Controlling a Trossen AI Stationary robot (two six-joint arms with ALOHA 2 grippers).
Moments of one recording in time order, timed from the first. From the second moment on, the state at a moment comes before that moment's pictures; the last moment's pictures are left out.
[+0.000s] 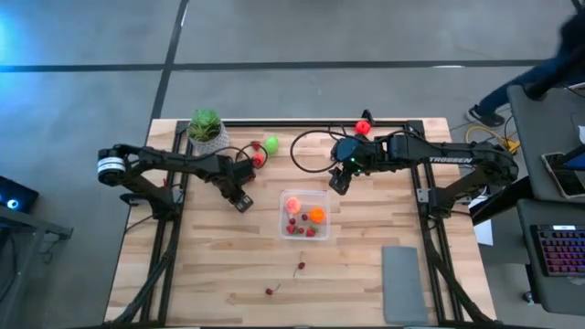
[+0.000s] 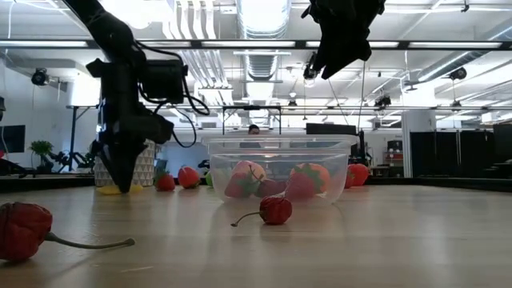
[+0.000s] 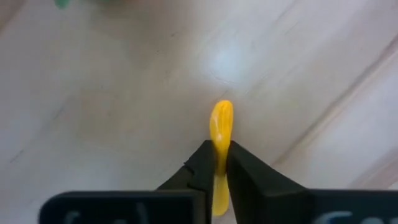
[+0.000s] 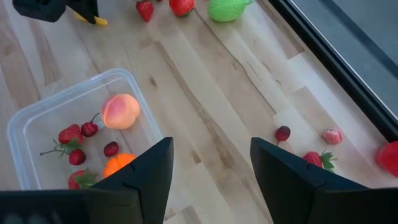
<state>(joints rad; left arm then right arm) 0.29 1.46 0.71 -0.64 0.11 -0.47 -0.10 1.41 1.30 -0.84 0.24 0.34</state>
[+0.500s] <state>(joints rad) 0.22 1.27 0.85 -0.46 0.13 -0.51 -0.10 1.35 1.30 -0.84 0.26 0.34</state>
